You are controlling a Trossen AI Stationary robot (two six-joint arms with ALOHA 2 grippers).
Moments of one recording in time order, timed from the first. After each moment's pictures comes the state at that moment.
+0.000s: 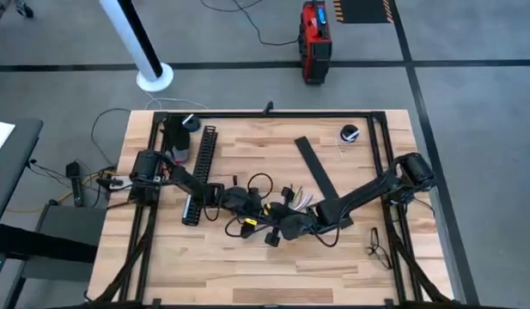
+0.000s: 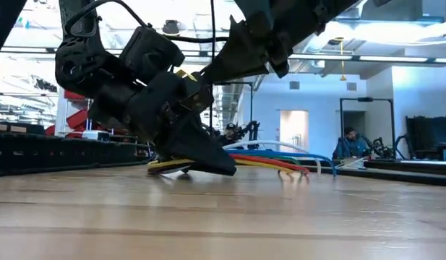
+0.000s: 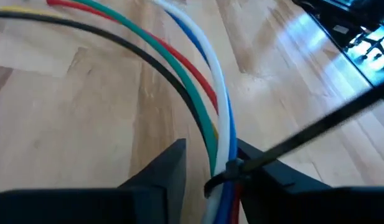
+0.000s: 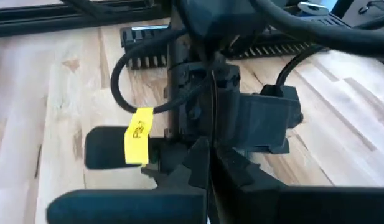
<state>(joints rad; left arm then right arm) -0.12 1.99 0.66 0.78 0.14 -0.33 0.37 1.85 1.15 0.07 0.64 0.36</state>
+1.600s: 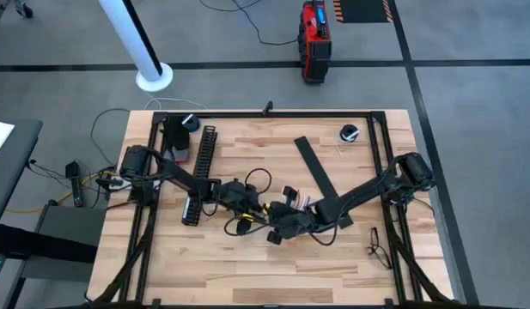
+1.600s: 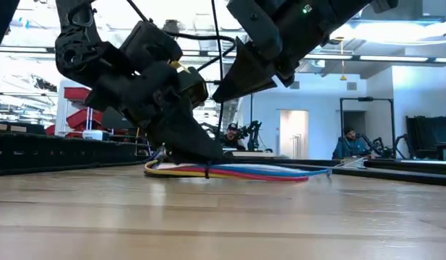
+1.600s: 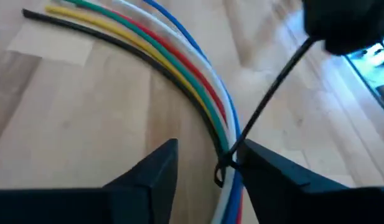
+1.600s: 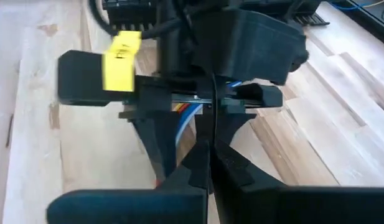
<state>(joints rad) -0.08 1.88 0.66 0.69 0.20 -0.32 0.36 1.85 1.14 -0.02 0.62 0.39</state>
